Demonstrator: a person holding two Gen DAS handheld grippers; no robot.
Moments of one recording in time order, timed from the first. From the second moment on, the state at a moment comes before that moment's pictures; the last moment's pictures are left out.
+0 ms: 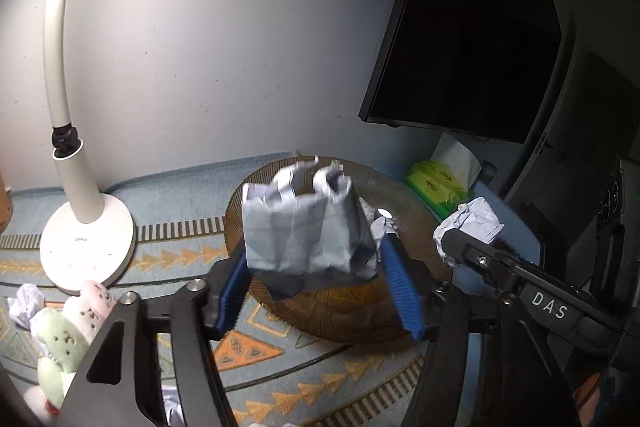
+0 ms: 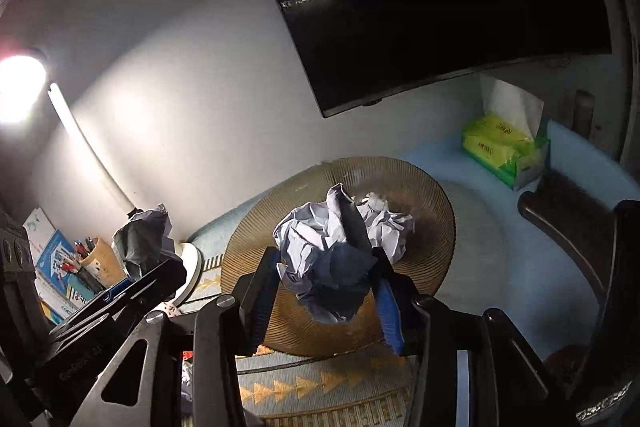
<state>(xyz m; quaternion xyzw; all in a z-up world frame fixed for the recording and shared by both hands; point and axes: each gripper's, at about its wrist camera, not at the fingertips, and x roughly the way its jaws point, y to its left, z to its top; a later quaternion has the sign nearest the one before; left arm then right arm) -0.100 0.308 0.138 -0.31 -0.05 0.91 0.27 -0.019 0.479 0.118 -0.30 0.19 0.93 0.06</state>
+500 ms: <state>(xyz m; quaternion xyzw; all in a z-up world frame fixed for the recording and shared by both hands) -0.008 0.184 0.184 -0.23 -0.04 0.95 0.22 0.032 0.451 0.127 -0.29 0.18 0.94 0.01</state>
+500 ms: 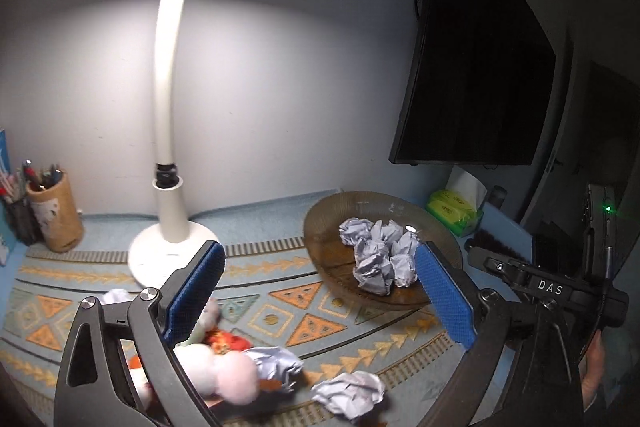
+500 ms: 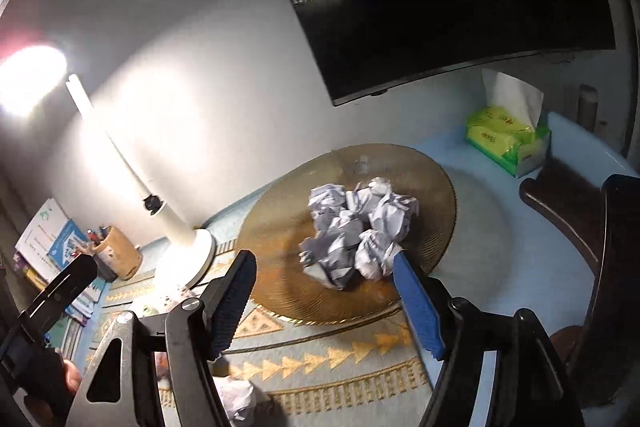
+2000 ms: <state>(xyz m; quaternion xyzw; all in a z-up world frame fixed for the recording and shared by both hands) 0.028 0.017 0.013 -0.41 -0.08 0.90 0.11 0.020 0.314 -0.006 -0.41 0.11 0.90 -0.06</state>
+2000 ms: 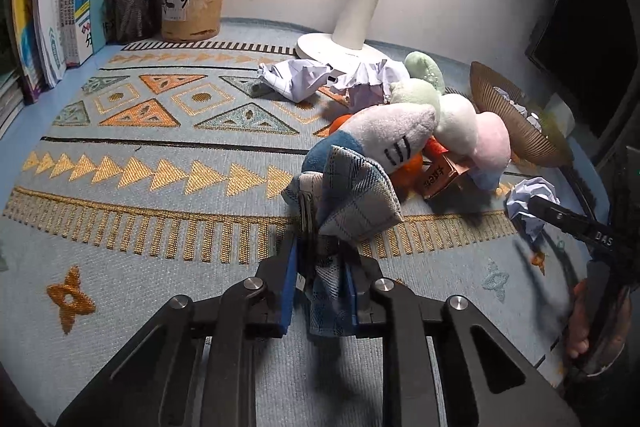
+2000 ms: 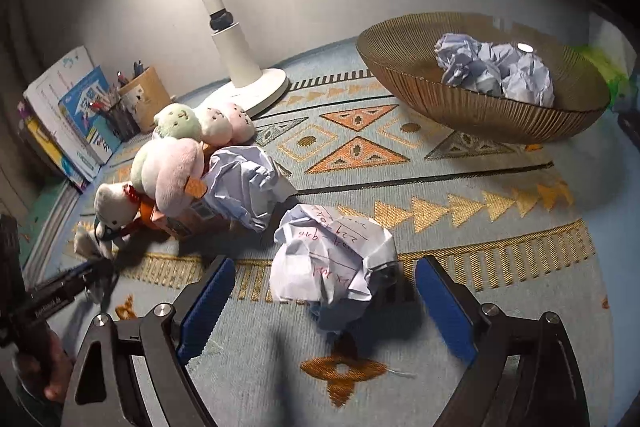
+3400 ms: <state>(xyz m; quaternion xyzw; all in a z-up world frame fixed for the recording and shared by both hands) -0.098 0.320 0.136 -0.34 0.01 0.90 0.28 -0.013 0.481 0.127 -0.24 0.16 0.95 0.07</state>
